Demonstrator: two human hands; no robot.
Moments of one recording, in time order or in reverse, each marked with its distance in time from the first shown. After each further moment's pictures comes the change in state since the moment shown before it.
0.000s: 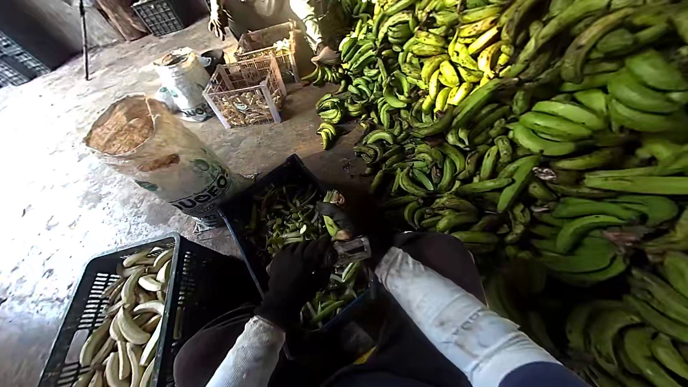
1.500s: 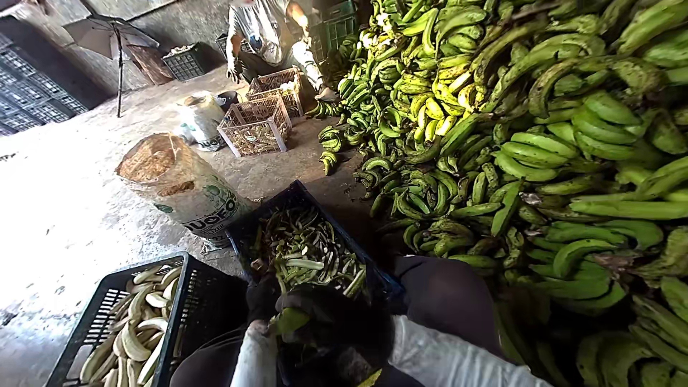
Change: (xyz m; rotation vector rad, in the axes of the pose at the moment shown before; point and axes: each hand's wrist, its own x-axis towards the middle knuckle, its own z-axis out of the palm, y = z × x) left_hand -0.004 -0.102 0.099 -1.115 0.449 -1.099; right_hand -0.059 0.030 0.026 -0.346 -0.581 -0.836
